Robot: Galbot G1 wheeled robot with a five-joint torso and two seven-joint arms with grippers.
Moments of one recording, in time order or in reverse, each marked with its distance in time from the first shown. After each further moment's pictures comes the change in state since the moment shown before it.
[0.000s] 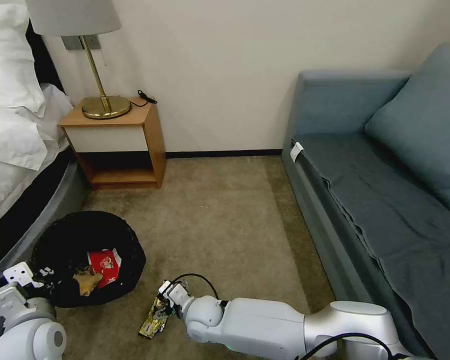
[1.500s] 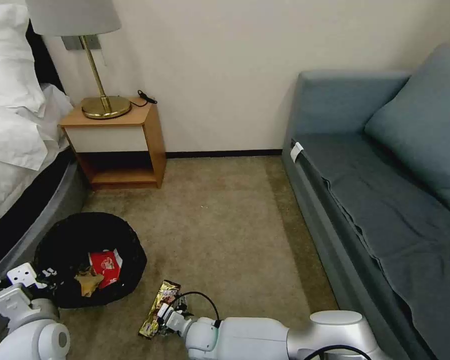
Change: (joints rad) left arm 0.005 -0.008 0.013 0.010 0.026 -0.021 0.008; right arm -0.049 0.079 -0.120 -0.208 -0.199 0.096 -0.033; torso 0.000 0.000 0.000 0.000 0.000
